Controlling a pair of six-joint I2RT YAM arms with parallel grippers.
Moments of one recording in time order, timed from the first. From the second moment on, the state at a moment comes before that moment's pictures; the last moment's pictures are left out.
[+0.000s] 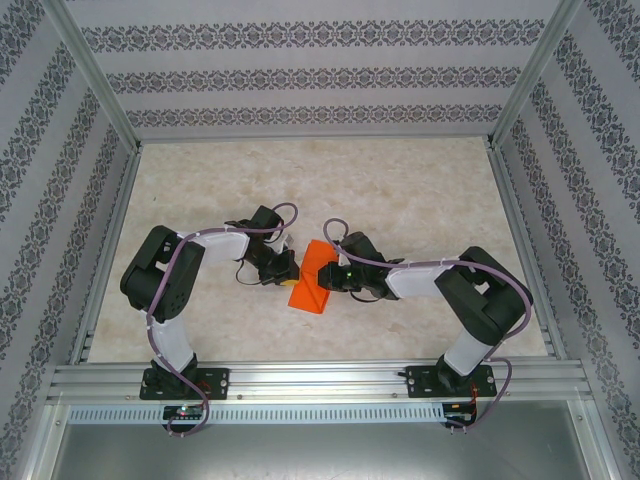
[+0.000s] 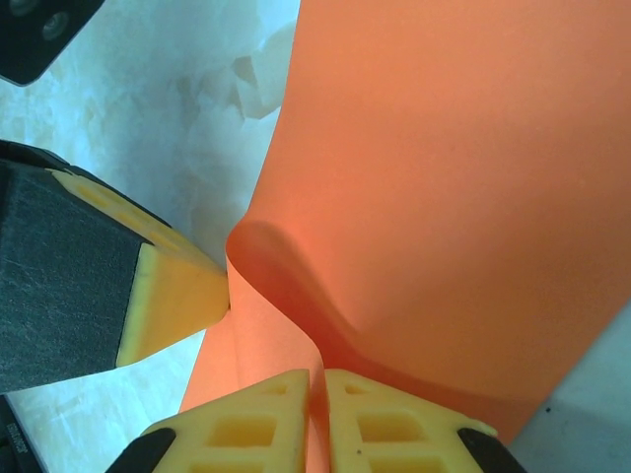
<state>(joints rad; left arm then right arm) -0.48 1.84 0.99 -0.47 0.62 -0.63 0.71 1.68 0.66 0.19 -0.35 0.74</state>
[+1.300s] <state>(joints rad) -0.48 1.78 0.98 -0.37 0.63 -0.88 0.75 1.62 0.63 0.21 -0.37 0.74</state>
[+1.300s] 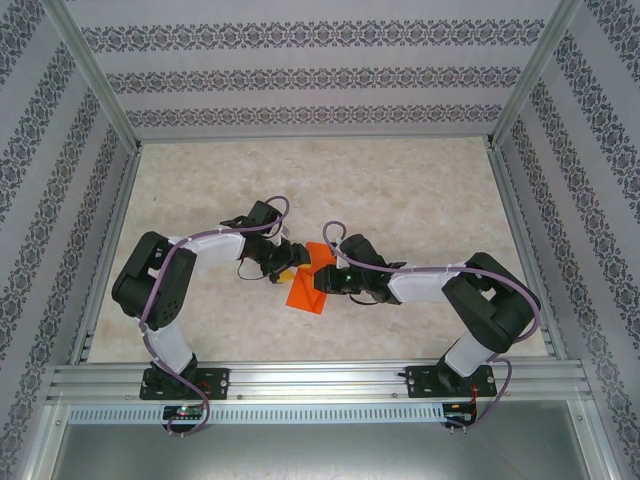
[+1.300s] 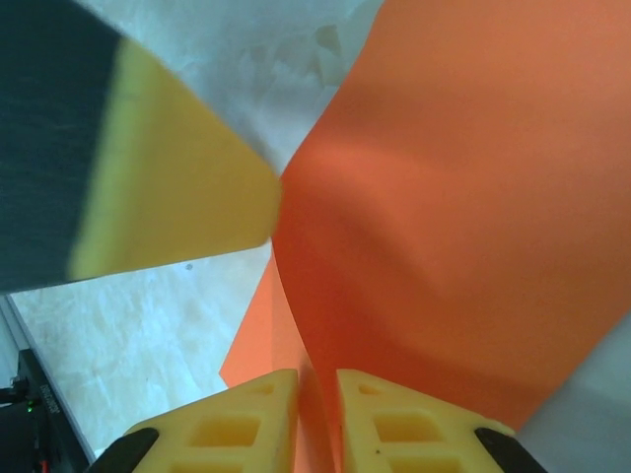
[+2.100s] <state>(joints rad) -0.51 1.85 1.04 -0.36 0.68 -0.89 0.96 1.31 0.56 0.14 -0.12 0.71</state>
